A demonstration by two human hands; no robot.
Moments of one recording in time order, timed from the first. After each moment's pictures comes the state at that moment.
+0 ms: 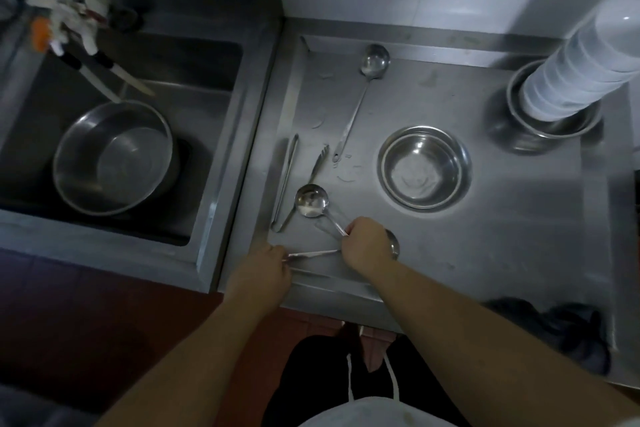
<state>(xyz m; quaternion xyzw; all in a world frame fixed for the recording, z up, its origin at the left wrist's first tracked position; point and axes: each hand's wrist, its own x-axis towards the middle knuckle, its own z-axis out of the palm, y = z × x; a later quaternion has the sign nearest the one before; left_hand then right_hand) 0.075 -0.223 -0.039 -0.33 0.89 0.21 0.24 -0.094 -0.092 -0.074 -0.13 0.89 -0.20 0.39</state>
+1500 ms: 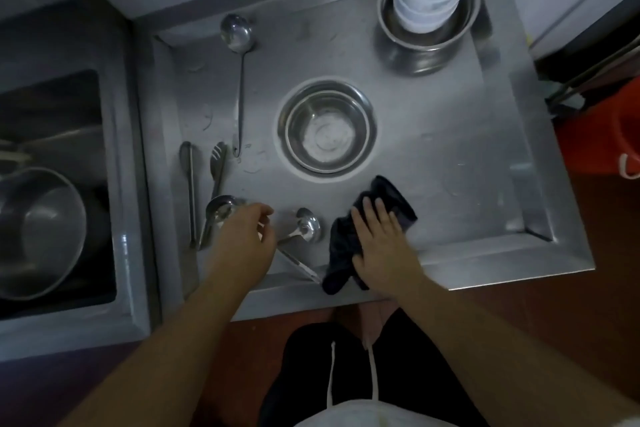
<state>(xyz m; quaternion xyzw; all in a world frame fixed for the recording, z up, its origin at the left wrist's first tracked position) -0.045 -0.148 -0.035 -0.27 0.91 0.27 0.14 -0.096 0.106 -0.145 -0.29 0.91 -0.13 0.27</state>
